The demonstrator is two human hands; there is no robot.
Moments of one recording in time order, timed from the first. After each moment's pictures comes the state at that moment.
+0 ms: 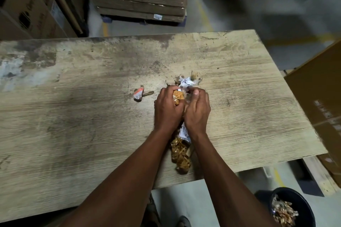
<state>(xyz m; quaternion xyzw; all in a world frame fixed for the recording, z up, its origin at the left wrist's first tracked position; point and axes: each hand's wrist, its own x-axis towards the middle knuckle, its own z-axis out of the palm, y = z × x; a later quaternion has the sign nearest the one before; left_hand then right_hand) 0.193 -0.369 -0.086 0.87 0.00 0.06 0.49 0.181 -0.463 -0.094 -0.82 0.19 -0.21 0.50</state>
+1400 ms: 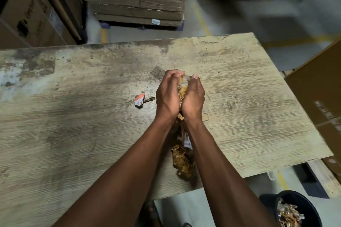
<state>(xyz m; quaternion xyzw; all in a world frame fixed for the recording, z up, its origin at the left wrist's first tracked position) 0.224 -0.370 -0.017 0.70 0.05 0.02 0.71 0.221 -0.433 -0.033 -0.68 0.27 -0.12 0.67</state>
